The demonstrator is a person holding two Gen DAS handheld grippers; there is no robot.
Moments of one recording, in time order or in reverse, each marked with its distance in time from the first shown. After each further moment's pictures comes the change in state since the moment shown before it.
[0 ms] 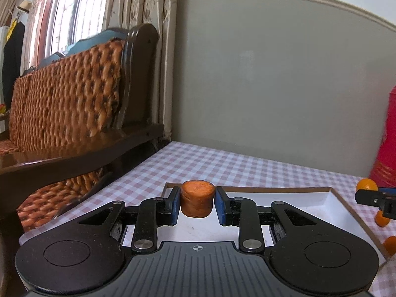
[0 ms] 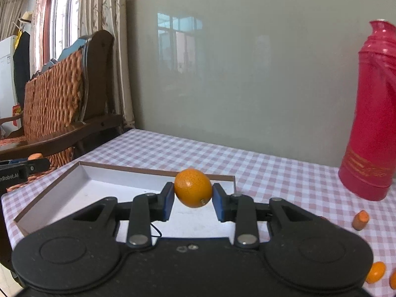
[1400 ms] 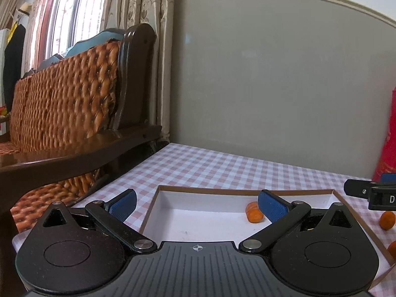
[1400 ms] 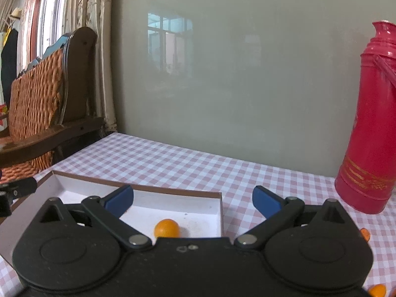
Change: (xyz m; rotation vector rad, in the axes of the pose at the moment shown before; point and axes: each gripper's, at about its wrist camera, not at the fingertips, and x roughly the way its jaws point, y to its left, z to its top) left arm 0.005 -0.015 -0.004 0.001 -0.028 0.011; right arm 0.030 -0.006 0.012 -0.010 -0.024 -0.051
